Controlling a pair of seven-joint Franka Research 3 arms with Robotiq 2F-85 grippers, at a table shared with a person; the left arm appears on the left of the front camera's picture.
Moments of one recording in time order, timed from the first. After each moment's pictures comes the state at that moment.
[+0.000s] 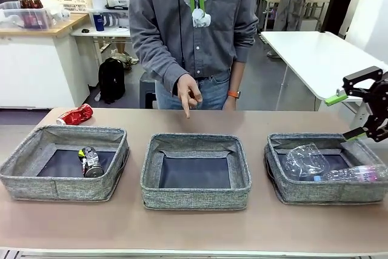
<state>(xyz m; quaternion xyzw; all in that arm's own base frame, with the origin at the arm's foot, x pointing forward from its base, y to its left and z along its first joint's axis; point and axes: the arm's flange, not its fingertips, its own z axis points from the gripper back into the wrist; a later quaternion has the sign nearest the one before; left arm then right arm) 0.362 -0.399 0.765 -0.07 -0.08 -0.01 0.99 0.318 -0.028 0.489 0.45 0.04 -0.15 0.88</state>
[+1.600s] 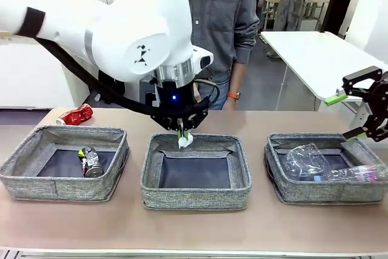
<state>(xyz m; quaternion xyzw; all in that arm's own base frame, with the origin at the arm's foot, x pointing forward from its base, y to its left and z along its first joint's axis) 0.357 -0.379 0.472 -0.05 -0.08 -0.02 1.00 0.319 -0.028 0.489 0.45 0.04 -0.15 0.88</state>
